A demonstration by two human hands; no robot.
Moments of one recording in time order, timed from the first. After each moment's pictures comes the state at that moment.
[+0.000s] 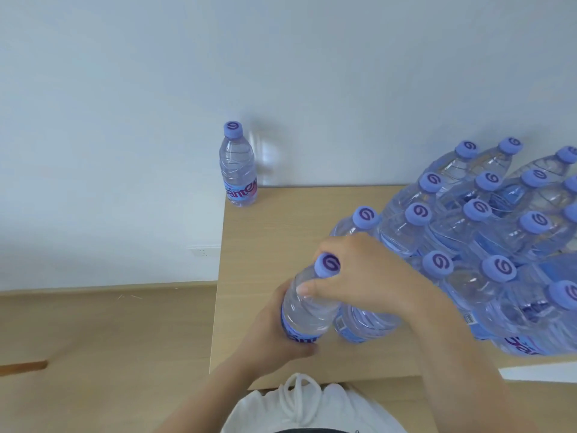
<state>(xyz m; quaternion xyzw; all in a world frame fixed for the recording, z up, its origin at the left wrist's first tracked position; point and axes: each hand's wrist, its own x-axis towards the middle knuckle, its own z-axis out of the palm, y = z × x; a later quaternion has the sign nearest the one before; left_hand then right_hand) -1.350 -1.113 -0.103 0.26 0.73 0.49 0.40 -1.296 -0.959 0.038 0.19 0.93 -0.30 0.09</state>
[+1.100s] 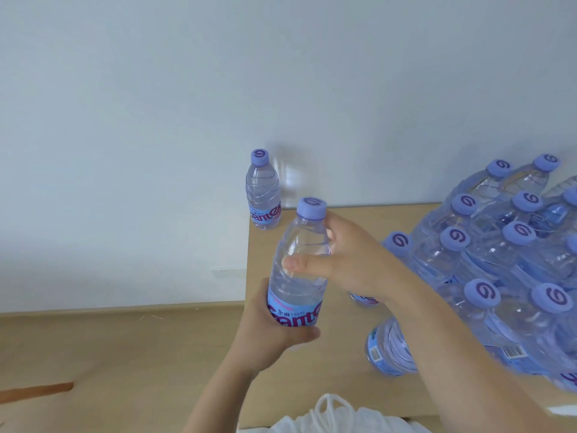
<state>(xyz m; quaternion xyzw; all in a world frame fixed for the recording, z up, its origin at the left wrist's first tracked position) -1.400 -1.125 -0.052 0.17 0.72 0.58 0.34 -1.359 -0.970 0.033 0.19 0.81 -0.55 0.01</state>
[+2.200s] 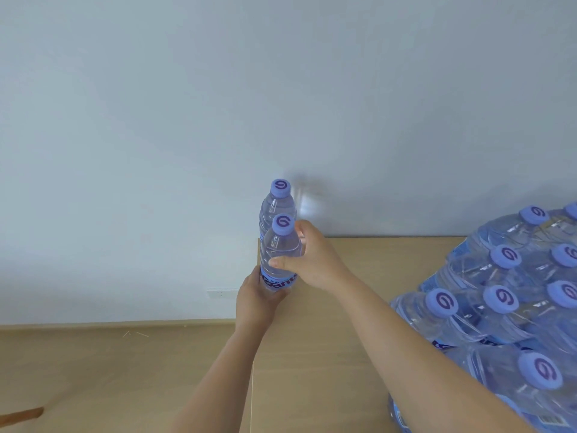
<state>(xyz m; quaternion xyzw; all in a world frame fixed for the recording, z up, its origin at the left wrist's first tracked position) -1.529 -1.075 -0.146 0.13 0.85 0.48 0.18 -1.484 -0.959 -0.037 0.24 0.83 -0.50 -0.02</state>
